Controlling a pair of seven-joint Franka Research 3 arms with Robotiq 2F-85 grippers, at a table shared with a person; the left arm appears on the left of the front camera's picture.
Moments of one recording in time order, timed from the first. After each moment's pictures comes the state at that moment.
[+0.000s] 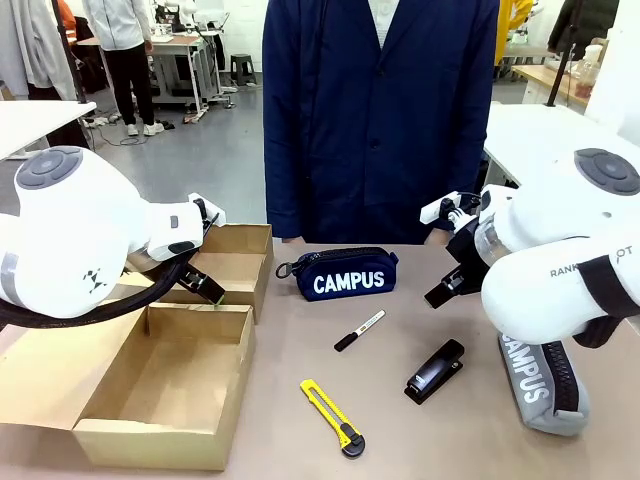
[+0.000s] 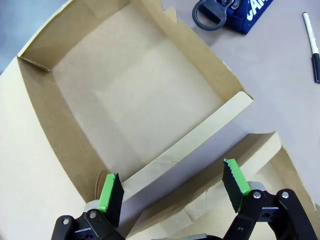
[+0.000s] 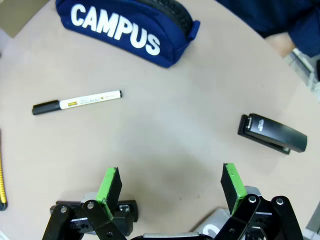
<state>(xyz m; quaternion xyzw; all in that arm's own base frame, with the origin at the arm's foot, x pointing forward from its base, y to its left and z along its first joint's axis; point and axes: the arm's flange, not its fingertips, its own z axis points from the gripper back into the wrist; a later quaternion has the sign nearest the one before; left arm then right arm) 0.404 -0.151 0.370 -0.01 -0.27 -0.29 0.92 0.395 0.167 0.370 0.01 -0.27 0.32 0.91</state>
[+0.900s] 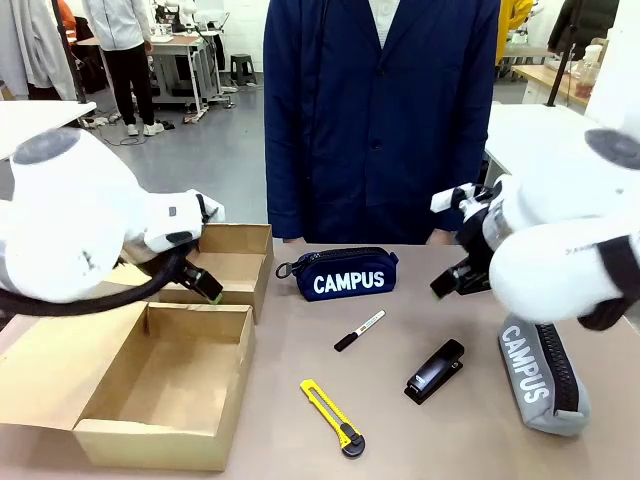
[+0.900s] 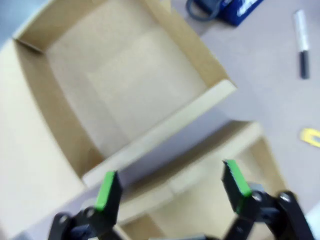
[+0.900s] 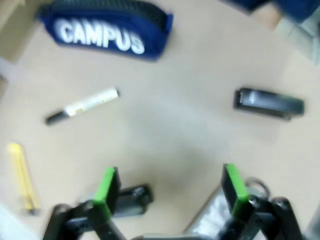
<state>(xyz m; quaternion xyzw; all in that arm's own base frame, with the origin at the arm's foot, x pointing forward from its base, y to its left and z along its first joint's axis) 0.395 -0.150 0.407 -0.04 -0.22 -0.27 0.94 0.389 0.151 0.411 0.05 -0.24 0.21 0.95</state>
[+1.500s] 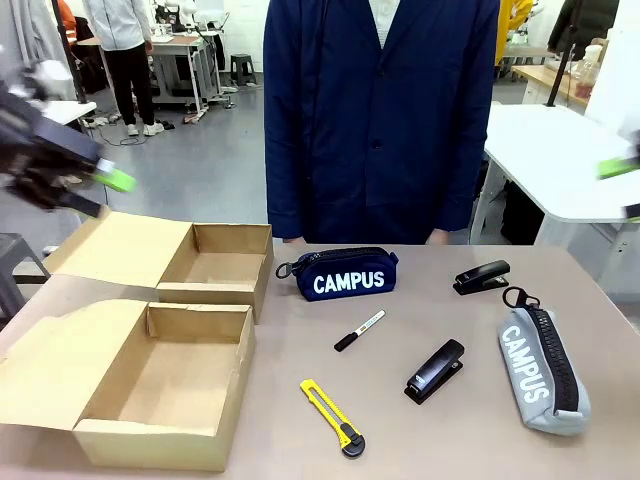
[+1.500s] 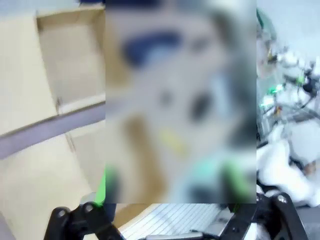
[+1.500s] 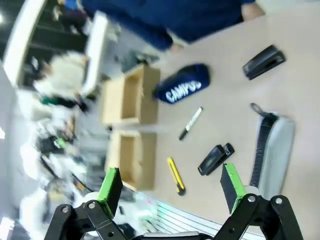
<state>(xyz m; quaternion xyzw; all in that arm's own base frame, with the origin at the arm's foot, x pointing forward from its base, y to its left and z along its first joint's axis) 0.341 0.038 0.550 -0.40 -0.21 -0.06 0.89 0.282 -0.095 0.556 0.43 -0.27 -0.10 0.86</state>
